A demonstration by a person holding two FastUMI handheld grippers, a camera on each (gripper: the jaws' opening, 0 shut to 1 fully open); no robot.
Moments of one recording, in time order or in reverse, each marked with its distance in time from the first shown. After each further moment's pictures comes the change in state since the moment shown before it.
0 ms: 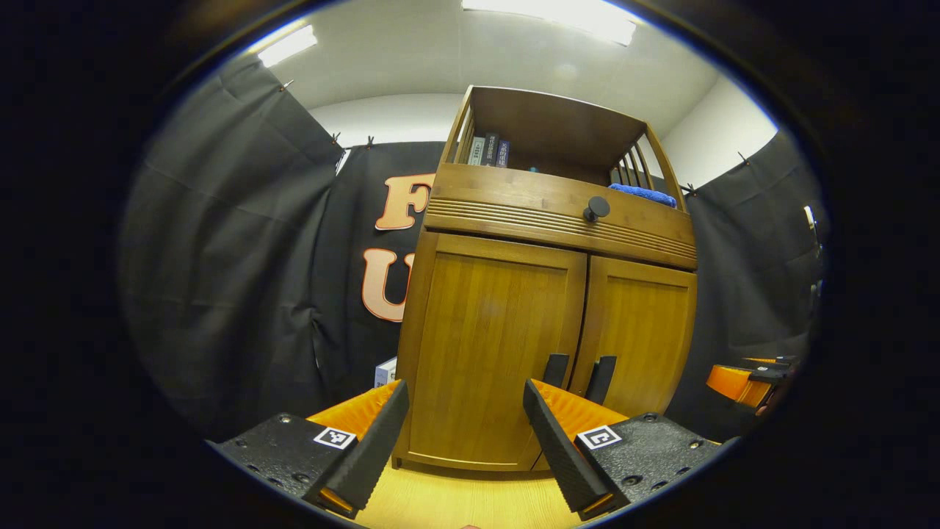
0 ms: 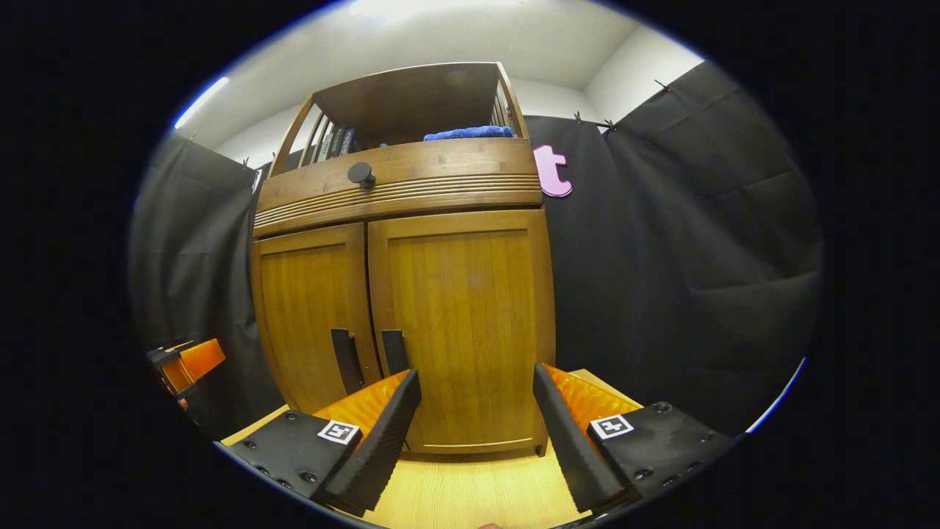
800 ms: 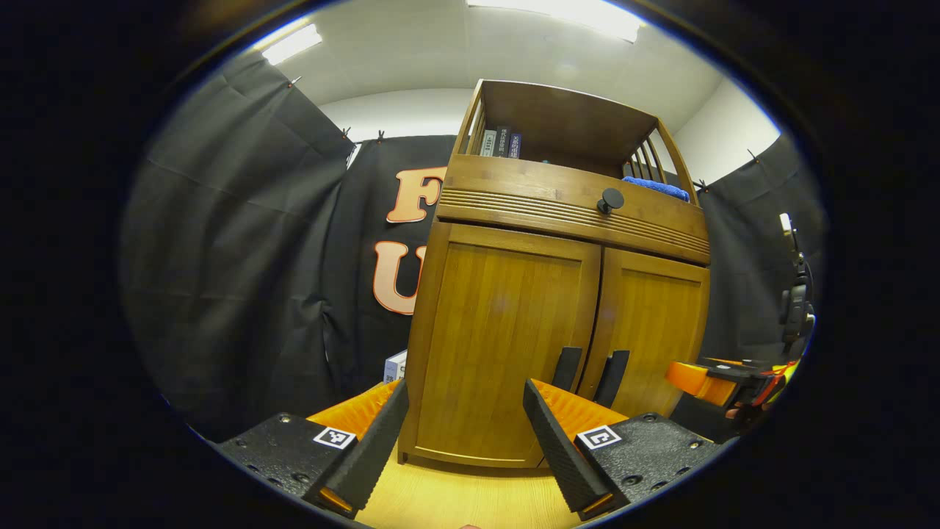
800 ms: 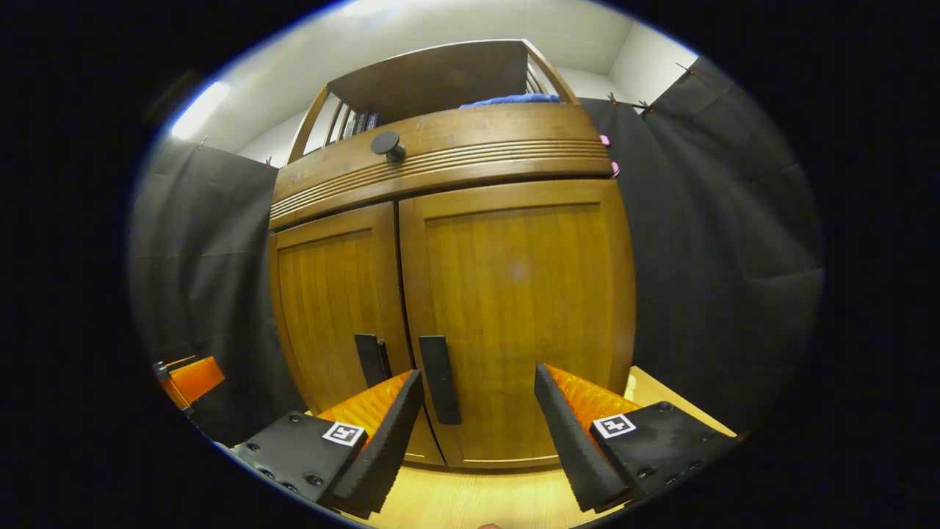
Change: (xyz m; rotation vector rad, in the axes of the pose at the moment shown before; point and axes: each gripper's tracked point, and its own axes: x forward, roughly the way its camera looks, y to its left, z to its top) left arm 0.001 0.010 -0.008 0.004 0.018 0.058; right arm 0.086 0.069 -0.025 0.027 0.065 0.194
